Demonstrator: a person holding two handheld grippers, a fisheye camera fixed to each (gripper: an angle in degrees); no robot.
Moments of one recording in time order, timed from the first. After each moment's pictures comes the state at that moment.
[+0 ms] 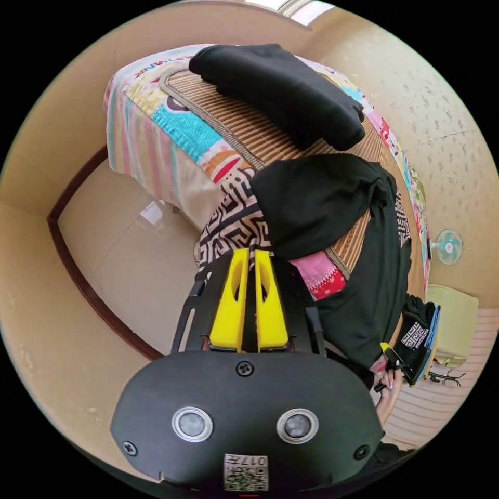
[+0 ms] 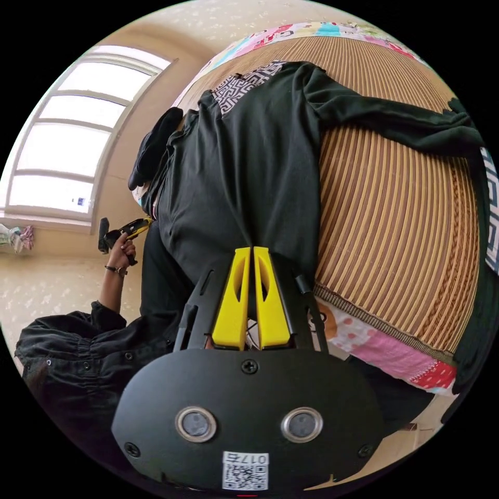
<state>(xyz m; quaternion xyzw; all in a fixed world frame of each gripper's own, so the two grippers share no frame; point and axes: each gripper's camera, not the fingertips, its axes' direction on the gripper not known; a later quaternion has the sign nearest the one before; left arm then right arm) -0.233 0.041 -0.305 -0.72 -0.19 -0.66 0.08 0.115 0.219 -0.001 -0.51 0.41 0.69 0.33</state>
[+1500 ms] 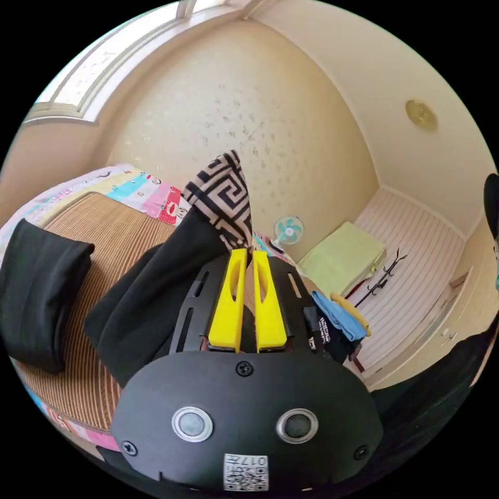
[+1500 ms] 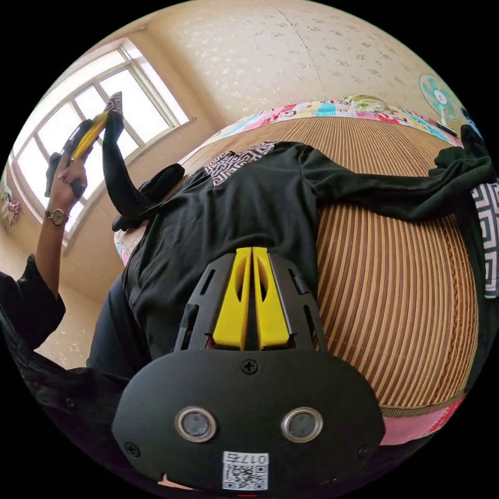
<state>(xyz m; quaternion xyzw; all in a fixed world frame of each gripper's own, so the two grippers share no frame) -0.271 0.032 -0.021 -0.43 0.00 -0.75 0.51 0.026 0.196 -0.010 -0.48 0.56 0.51 0.45</state>
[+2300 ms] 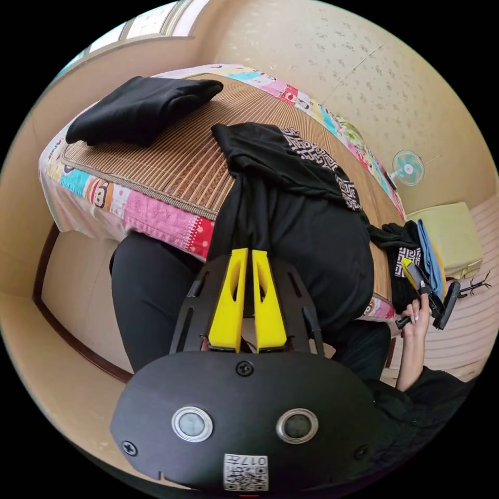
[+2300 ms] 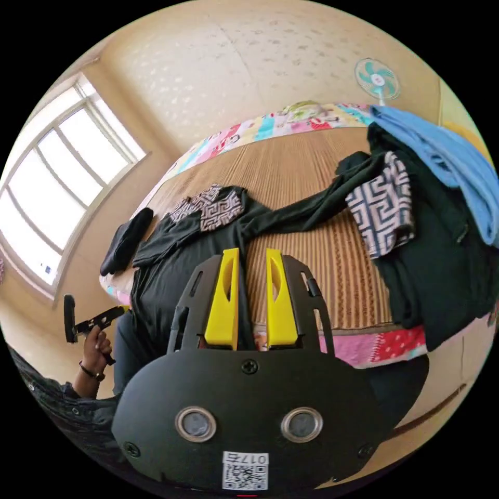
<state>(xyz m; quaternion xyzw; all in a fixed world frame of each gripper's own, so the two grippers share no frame) -0.042 -0.058 -0.076 -0.69 -0.06 -0.67 0.25 0.042 0.105 0.008 -0.44 0.69 0.46 0.33</state>
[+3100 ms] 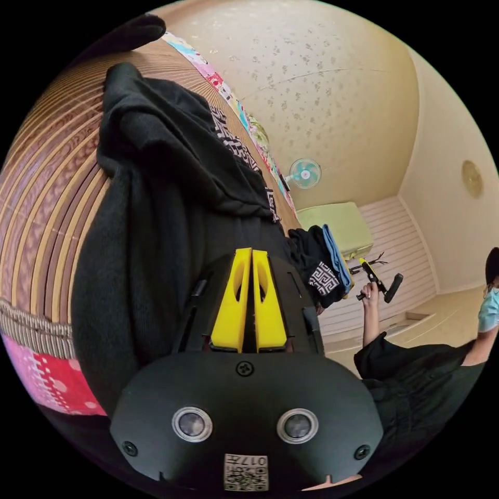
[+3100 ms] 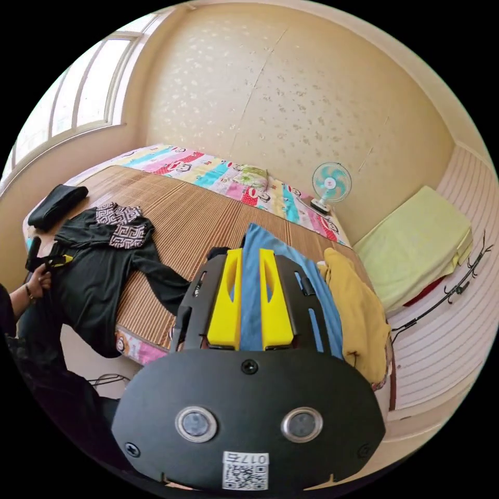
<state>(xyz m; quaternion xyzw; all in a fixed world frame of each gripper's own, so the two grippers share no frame) -0.018 0.087 -0.119 -0.43 0.08 -0.85 0.29 0.147 0.014 0.025 -0.65 0.67 0.20 0.29</state>
